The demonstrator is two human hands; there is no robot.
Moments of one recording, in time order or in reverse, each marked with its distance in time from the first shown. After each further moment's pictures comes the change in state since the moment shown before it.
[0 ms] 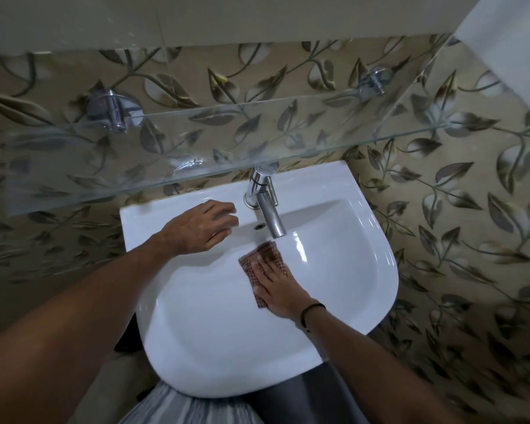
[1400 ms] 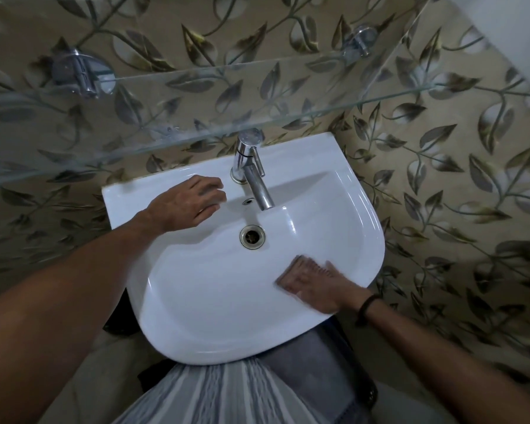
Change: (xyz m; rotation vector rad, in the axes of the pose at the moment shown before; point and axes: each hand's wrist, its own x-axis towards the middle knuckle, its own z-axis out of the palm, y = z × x) left_hand 0.000 0.002 -0.004 -0.009 -0.007 0.004; right_hand -0.119 -0.004 -0.091 0.111 -0.524 0.224
